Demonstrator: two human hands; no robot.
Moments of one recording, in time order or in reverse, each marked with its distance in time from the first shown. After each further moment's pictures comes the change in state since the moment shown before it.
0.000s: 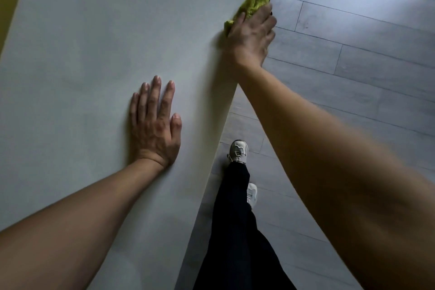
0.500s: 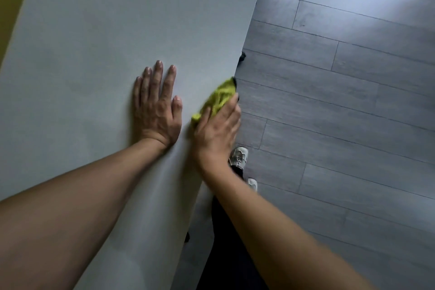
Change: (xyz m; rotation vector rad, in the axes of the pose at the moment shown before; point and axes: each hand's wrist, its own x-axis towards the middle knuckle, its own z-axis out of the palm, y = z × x) left_hand 0.002 -0.002 0.003 -0.009 0.061 0.020; right_hand -0.216 0.078 0.002 0.039 -0.144 0.003
